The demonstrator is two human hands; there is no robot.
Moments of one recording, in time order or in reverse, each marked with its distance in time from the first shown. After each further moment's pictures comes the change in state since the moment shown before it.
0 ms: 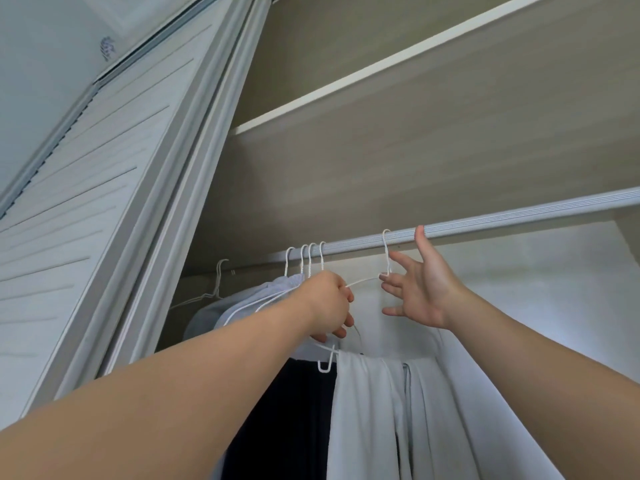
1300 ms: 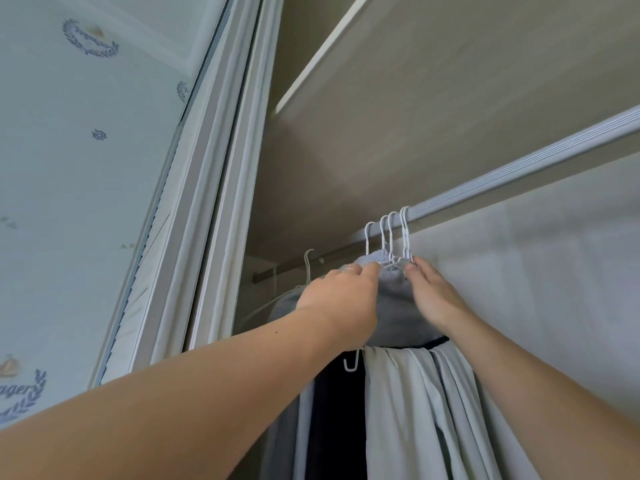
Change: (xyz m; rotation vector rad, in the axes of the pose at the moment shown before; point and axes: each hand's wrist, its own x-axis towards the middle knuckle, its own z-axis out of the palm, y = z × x) left_hand 0.004 -0.068 -0.029 1.114 0.222 0.070; right_hand 0.112 0.134 0.063 -0.603 0.184 -0.299
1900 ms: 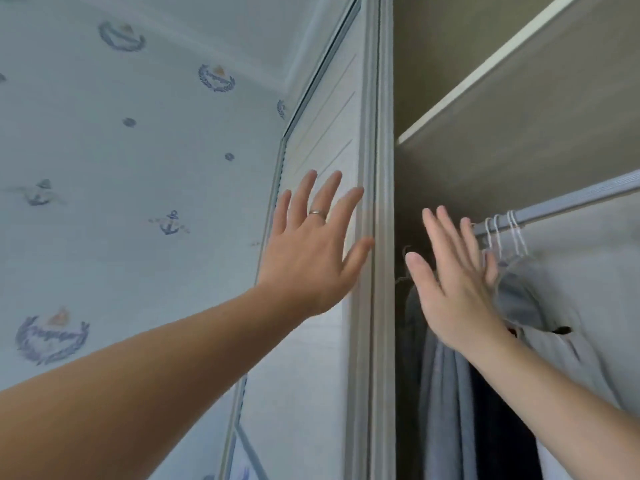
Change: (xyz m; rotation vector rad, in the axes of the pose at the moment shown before) left_hand -0.159 -0.120 -0.145 0.258 0.485 -0.109; right_hand -0.187 -0.186 0.036 -0.122 0.107 -0.554
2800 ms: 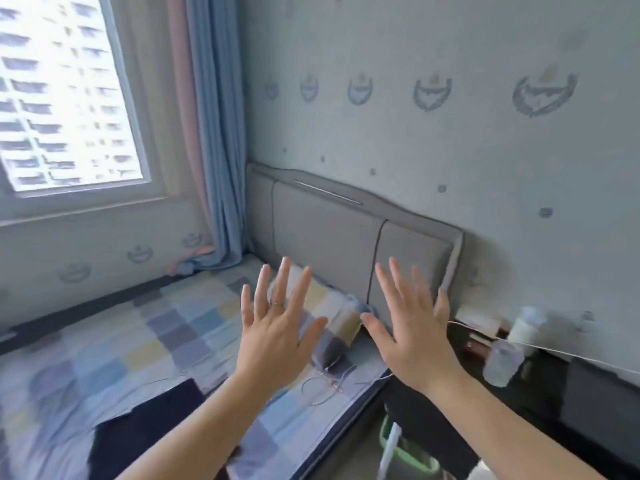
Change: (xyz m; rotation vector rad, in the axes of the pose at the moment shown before) left_hand -0.613 -0.271 -0.628 0.855 -0.726 -0.986; right_hand -0.424 -0.757 0.084 0.965 -0.972 -0.456
